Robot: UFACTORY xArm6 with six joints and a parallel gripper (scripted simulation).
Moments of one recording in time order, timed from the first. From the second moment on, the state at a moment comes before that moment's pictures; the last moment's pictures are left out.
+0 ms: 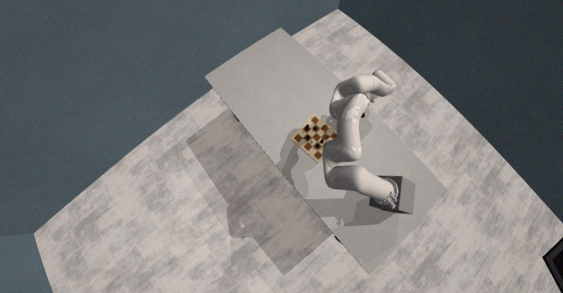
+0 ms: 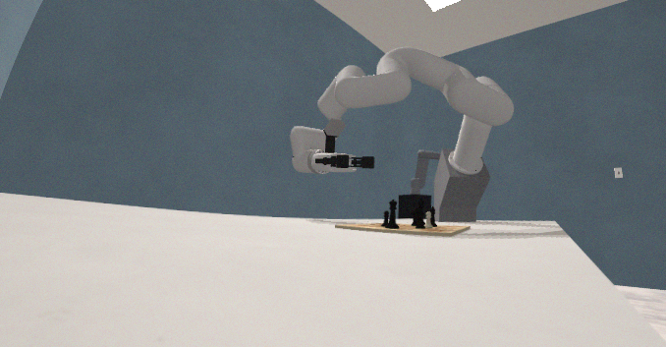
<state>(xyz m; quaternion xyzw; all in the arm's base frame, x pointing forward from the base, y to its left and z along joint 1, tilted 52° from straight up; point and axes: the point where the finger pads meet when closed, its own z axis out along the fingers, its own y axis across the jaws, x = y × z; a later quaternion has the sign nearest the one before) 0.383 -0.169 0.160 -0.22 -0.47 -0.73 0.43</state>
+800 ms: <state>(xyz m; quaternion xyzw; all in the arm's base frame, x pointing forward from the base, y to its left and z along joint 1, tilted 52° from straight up) 0.429 -0.105 0.218 -0.30 -0.61 -0.66 0.33</state>
